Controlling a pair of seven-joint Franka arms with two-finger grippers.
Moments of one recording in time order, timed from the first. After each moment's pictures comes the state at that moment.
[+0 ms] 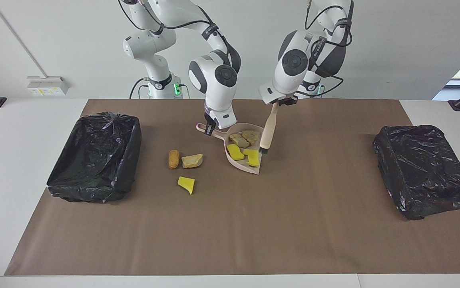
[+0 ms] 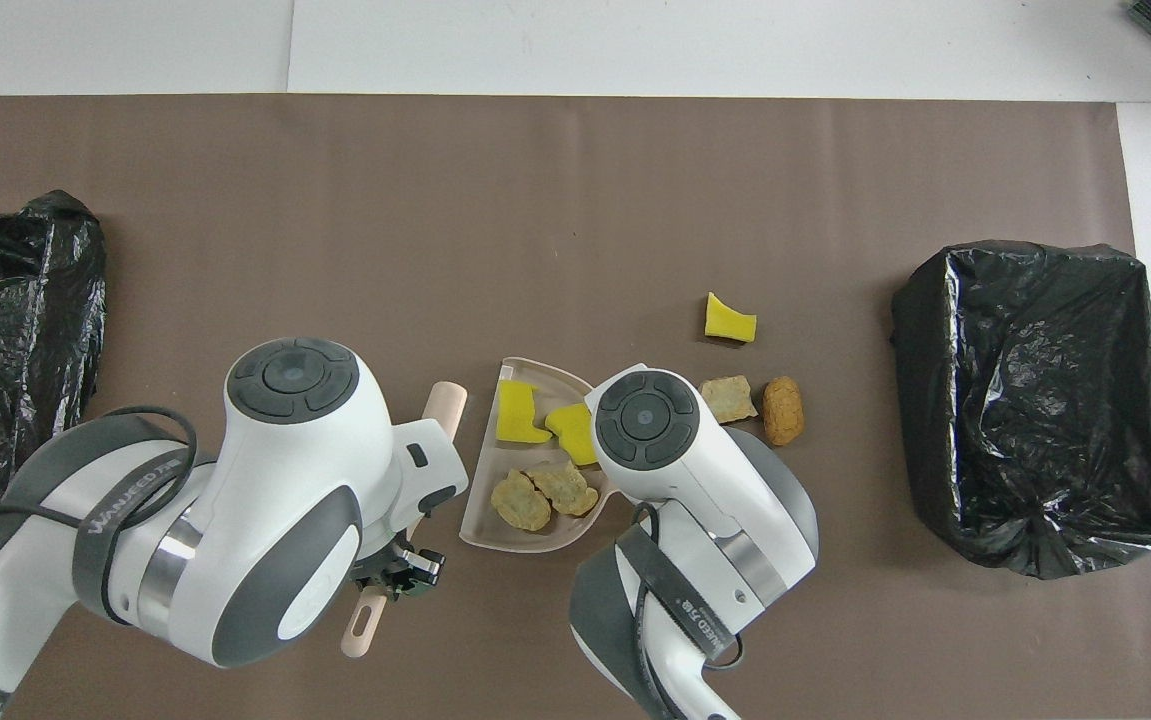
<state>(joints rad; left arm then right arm) 0.01 -0.10 -0.54 -2.07 -0.18 1.52 -0.17 0.61 0.16 -0.01 -1.99 -0.07 1.90 -0.65</state>
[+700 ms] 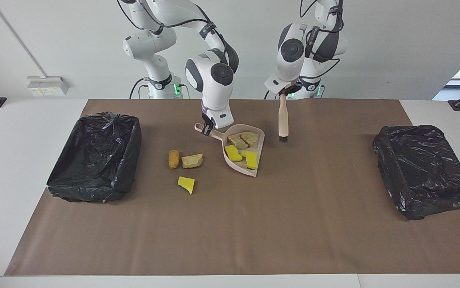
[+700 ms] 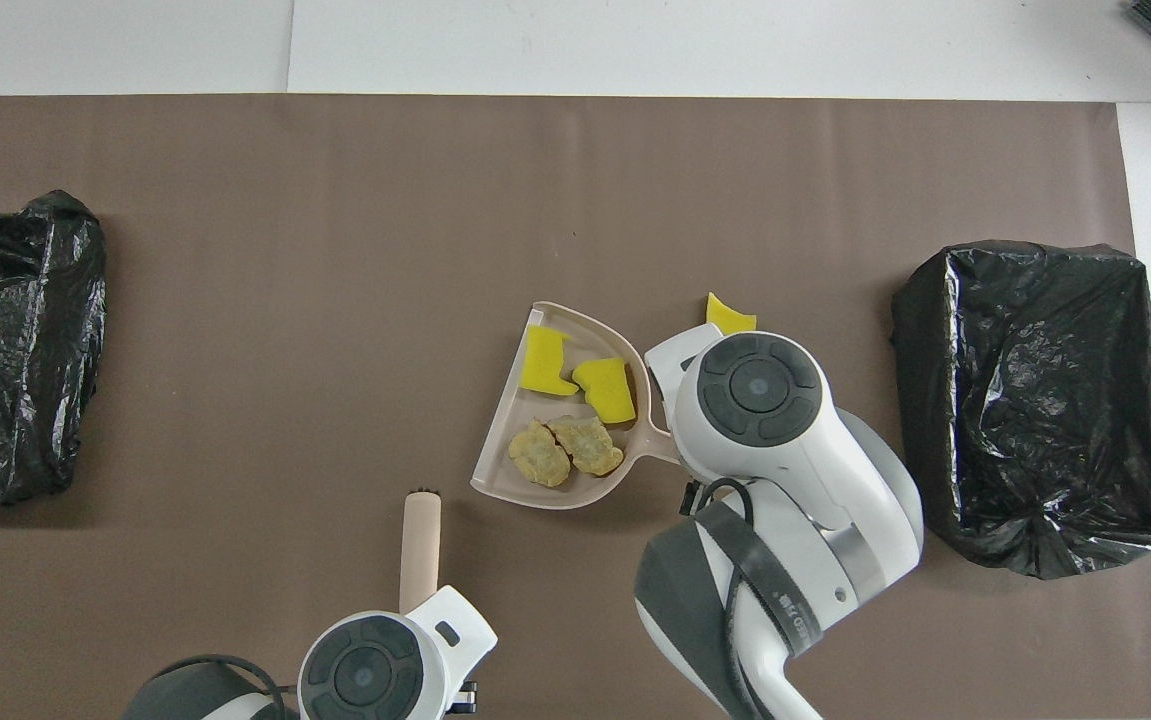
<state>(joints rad) -0.25 -0.44 -0.56 -2.54 -0.37 1.81 -0.50 0.50 0.05 -0.01 -1.98 -0.04 1.90 -0.68</state>
